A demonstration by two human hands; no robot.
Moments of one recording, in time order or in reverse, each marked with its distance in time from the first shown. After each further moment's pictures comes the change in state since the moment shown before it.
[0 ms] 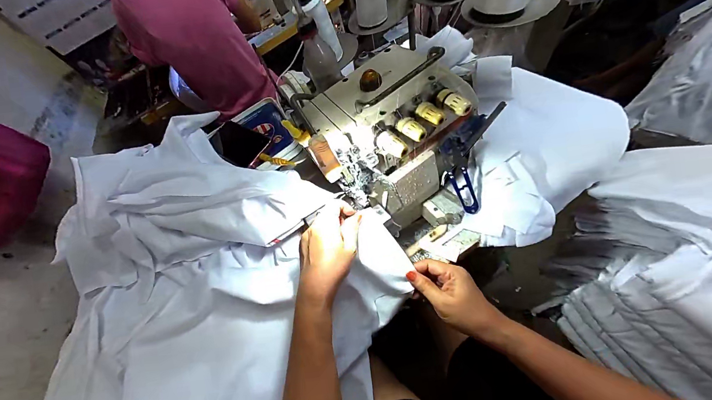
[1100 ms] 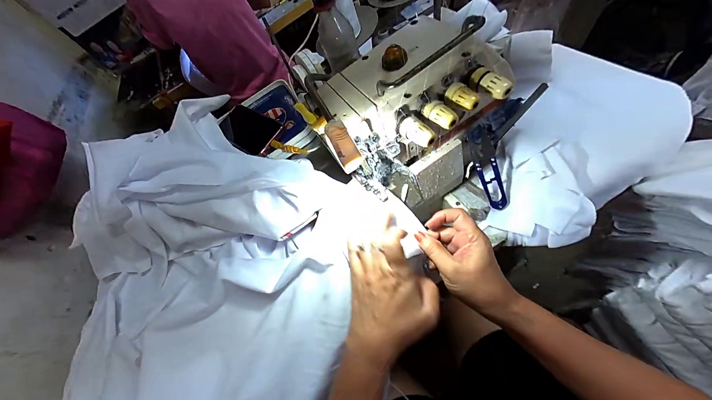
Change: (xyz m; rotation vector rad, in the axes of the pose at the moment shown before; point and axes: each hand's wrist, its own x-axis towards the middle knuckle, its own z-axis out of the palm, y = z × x) left_hand -0.053 0.025 0.037 0.210 0.177 0.286; right_hand 0.041 -0.017 0.016 0.150 0.176 -0.137
